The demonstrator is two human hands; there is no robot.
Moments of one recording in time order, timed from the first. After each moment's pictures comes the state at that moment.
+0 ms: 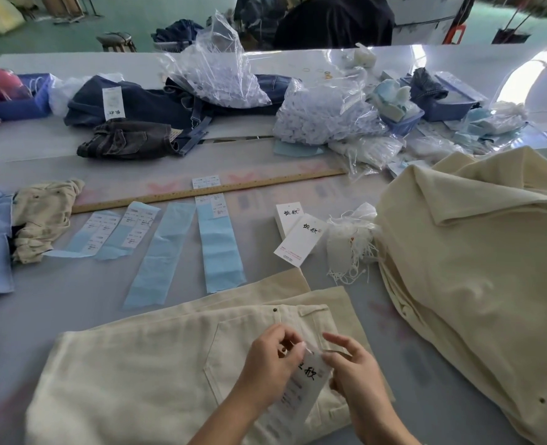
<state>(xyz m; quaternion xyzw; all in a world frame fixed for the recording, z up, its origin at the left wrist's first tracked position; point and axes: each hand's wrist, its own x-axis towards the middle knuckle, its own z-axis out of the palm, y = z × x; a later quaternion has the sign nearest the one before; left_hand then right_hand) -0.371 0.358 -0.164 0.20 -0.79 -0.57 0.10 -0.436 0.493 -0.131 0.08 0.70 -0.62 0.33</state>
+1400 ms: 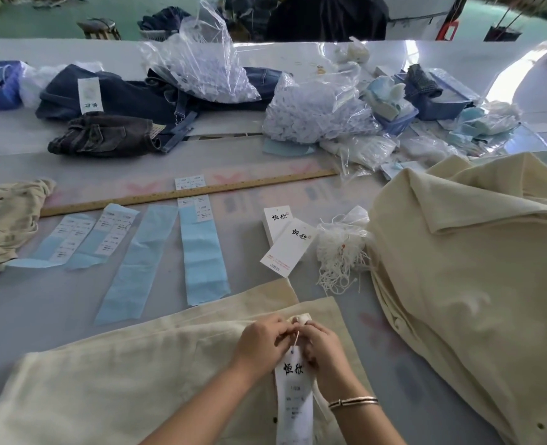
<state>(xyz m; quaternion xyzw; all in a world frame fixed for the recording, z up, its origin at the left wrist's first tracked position) -0.438 0.328 -0.203 0.12 -0.90 -0.42 0.06 -0.492 0.441 -0.156 0.12 0.63 -0.67 0.38</state>
